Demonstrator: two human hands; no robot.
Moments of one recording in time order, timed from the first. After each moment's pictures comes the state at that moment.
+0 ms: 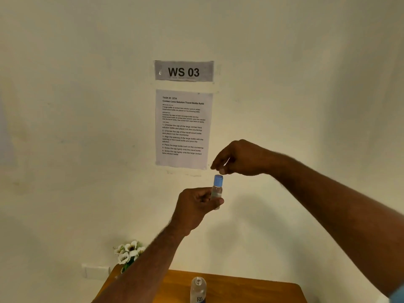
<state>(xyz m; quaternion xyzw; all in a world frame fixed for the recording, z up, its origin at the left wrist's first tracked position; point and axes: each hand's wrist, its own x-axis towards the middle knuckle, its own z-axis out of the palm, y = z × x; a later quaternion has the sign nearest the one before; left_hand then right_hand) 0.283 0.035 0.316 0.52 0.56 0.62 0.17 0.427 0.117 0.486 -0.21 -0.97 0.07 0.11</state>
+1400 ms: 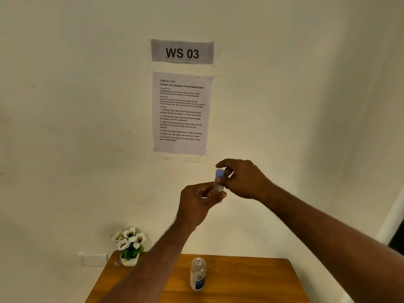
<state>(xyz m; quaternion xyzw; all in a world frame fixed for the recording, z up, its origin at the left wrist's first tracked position) 0.283 0.021 0.286 0.52 0.53 0.65 0.19 0.423 0.089 0.384 -0.34 -0.90 0.10 0.26</state>
